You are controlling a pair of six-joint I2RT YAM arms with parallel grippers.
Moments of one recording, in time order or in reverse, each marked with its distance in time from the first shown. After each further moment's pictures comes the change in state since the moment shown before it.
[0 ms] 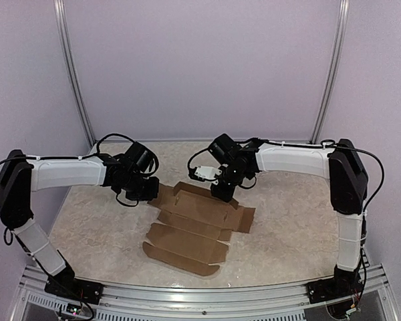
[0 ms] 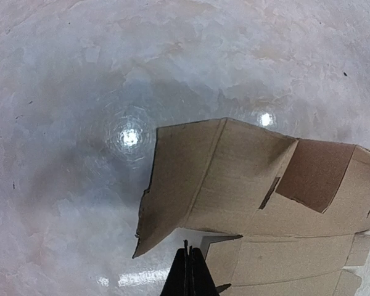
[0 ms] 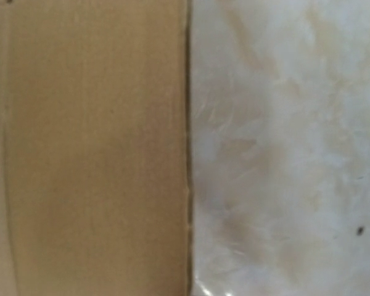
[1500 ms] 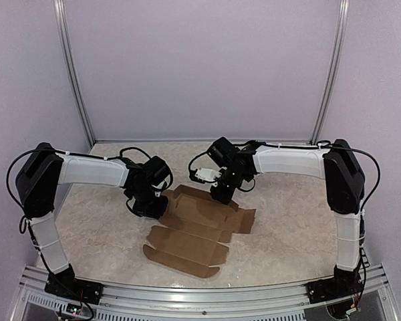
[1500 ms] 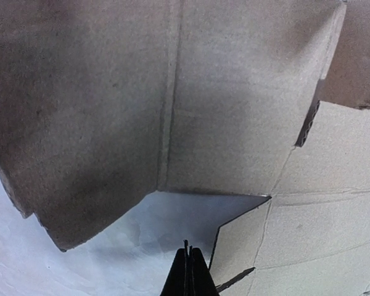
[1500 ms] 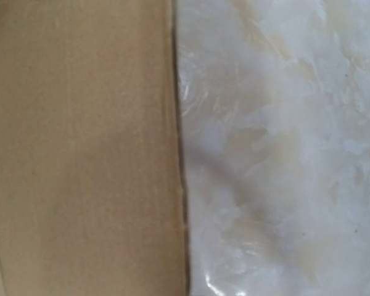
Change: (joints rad) left arm -0.051 0.216 0.101 -0.200 0.100 0.074; right arm -0.006 0.035 0.000 0.002 0.002 0.061
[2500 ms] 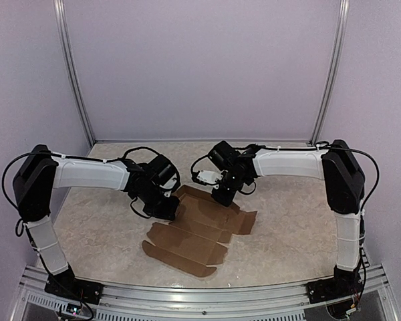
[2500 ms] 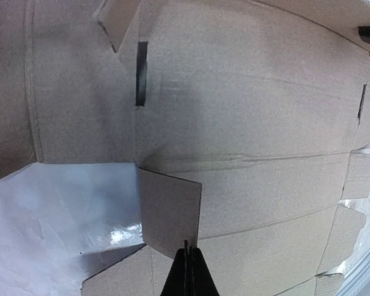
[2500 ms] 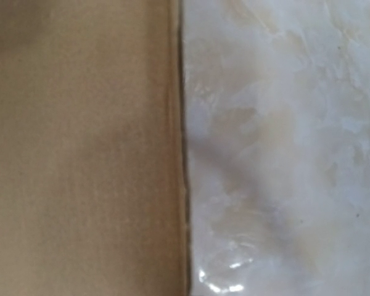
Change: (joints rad) left arm -0.070 -0.040 0.000 0.080 0.138 0.013; right arm 0.000 0.000 -0.045 0.040 0.045 0.038
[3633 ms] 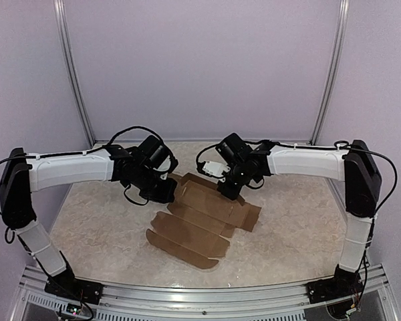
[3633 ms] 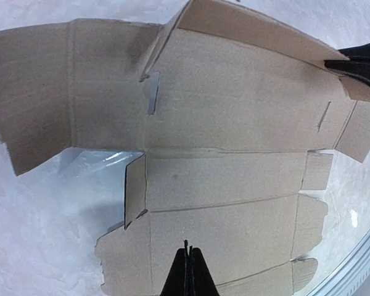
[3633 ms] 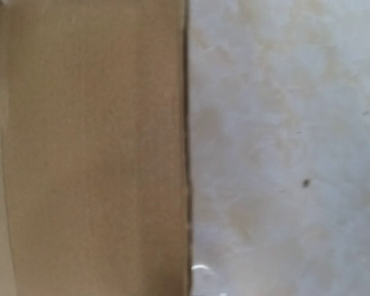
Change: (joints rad) left arm -0.005 -0.106 0.071 -0.033 -0.068 0.034; right arm 0.000 -0.135 -0.088 0.054 0.074 -0.029
